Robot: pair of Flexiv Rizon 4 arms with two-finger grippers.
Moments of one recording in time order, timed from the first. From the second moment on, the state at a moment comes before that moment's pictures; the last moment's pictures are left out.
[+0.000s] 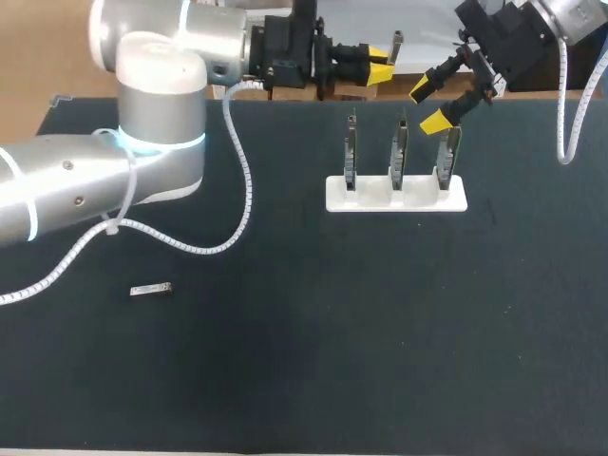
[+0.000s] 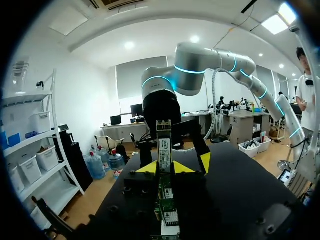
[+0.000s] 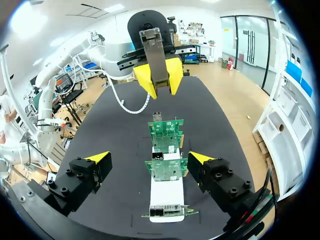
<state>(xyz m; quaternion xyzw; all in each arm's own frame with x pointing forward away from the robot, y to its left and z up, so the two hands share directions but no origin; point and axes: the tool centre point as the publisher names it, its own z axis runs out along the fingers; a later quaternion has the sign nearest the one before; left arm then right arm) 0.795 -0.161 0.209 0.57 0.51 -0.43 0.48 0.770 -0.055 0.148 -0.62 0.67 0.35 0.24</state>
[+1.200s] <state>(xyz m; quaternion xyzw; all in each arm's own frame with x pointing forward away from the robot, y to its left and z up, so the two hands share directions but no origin) 0.783 -0.184 0.181 0.52 0.50 -0.50 0.47 0.770 -0.055 0.148 -0.62 0.67 0.35 0.24</state>
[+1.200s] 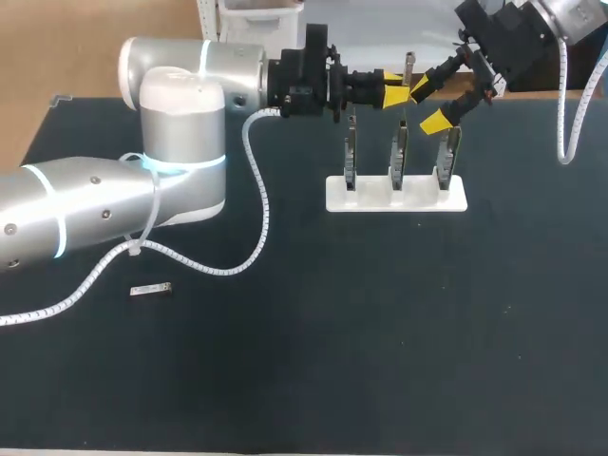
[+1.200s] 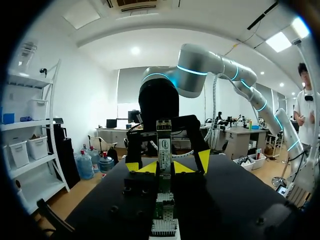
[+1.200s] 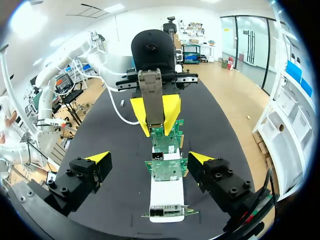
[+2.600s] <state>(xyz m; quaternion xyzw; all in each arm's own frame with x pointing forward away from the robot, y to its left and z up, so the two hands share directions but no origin) 0.780 -0.188 0.157 0.51 0.52 -0.51 0.45 0.770 -0.055 0.148 -0.62 0.67 0.35 0.24</state>
